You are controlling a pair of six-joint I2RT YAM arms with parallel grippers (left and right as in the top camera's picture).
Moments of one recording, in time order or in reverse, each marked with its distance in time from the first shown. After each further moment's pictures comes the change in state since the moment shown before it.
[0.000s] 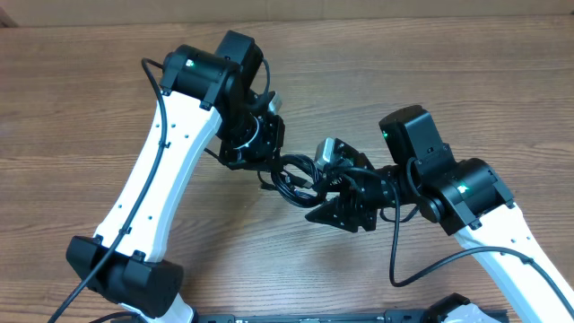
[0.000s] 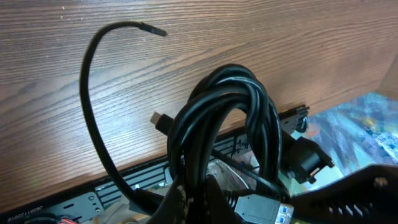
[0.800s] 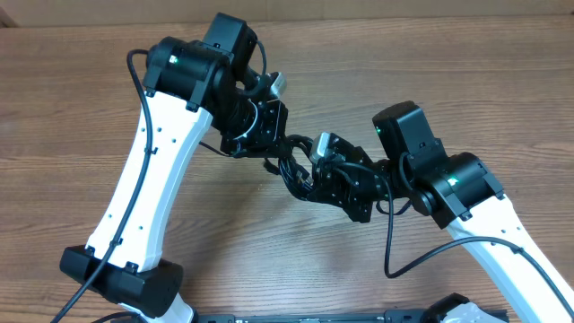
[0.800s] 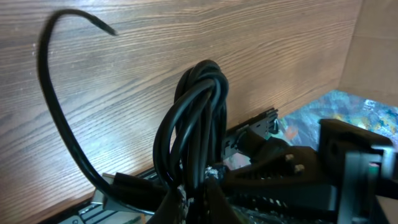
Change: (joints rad) left arm 0.007 0.000 0.137 0.000 0.076 0.026; right arm 0.005 0.039 0.000 0.040 0.084 -0.010
